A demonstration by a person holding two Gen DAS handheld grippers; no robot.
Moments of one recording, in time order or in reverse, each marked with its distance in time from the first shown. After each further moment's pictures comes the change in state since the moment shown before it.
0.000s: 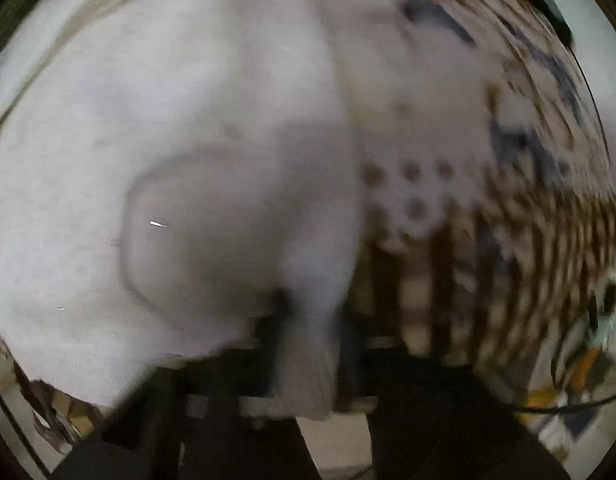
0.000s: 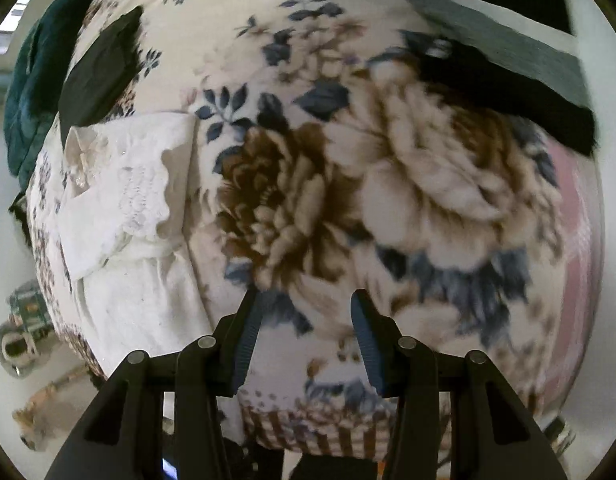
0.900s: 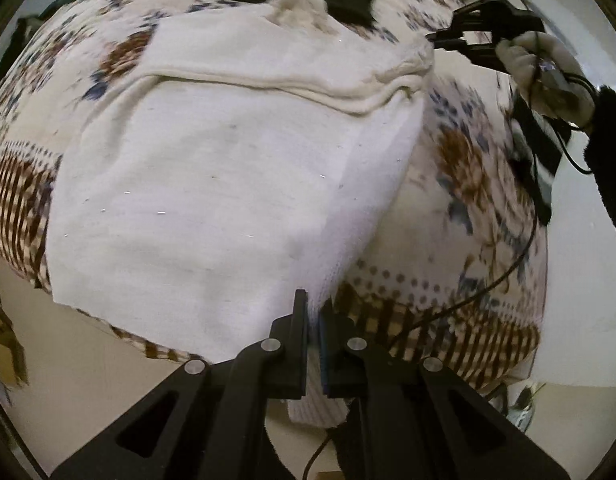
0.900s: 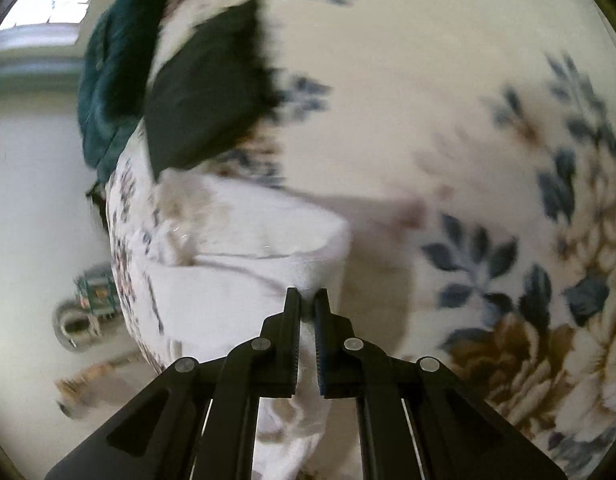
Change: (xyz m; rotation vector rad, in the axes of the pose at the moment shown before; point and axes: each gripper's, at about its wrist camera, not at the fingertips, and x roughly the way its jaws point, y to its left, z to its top) left arm -0.141 0.135 -0.058 -0.389 -0.283 -0.162; right arm 0.040 0.196 0.129 -0.174 -0.018 0.270
